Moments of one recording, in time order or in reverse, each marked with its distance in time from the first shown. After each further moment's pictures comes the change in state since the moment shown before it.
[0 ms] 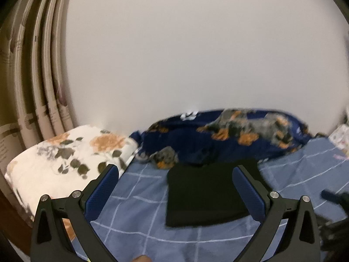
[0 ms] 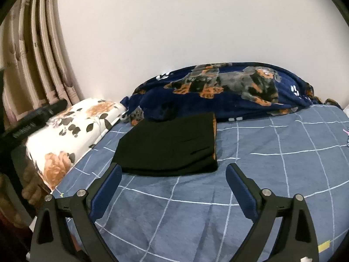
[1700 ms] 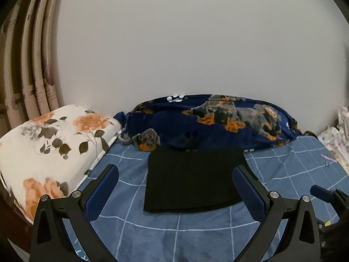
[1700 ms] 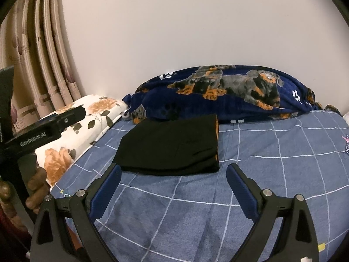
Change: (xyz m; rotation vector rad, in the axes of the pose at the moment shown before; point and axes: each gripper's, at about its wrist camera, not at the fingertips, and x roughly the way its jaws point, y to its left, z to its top) left arm 0.026 -0.015 -0.023 -0.058 0.130 -0.062; right arm -0.002 0.006 0.004 -0.038 0.008 0.008
